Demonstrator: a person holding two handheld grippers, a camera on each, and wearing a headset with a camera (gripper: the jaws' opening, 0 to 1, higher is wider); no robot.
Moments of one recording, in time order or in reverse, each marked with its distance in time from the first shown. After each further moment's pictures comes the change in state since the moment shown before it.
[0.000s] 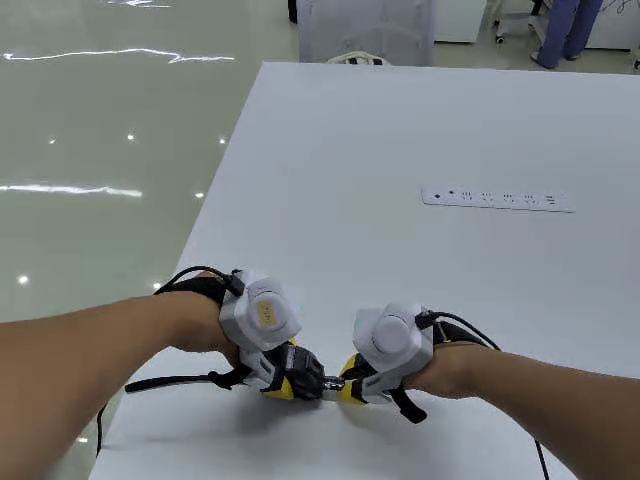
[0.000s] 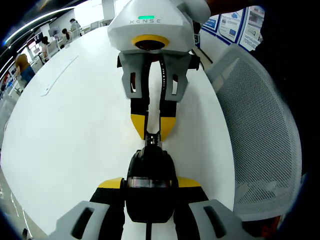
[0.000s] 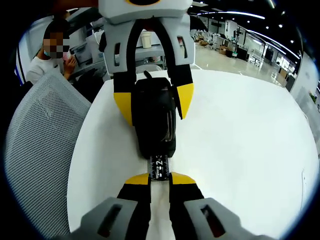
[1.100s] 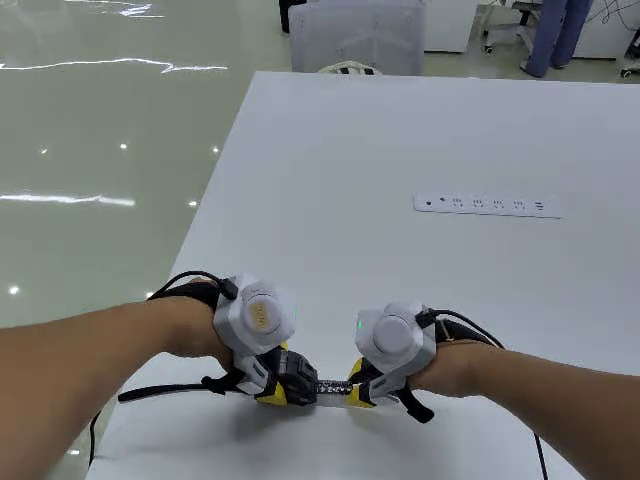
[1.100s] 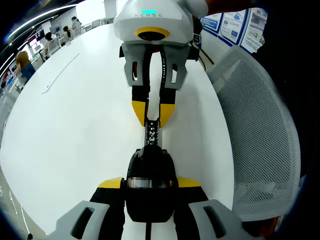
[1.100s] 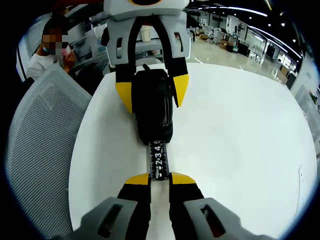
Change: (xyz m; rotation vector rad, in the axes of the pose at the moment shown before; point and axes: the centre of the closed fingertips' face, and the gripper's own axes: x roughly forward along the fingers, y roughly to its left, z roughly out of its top) left arm 0.000 0.001 -0.001 -0.016 0.009 -0.006; right arm -0.014 -0.004 -0.016 0.005 0.063 -0.002
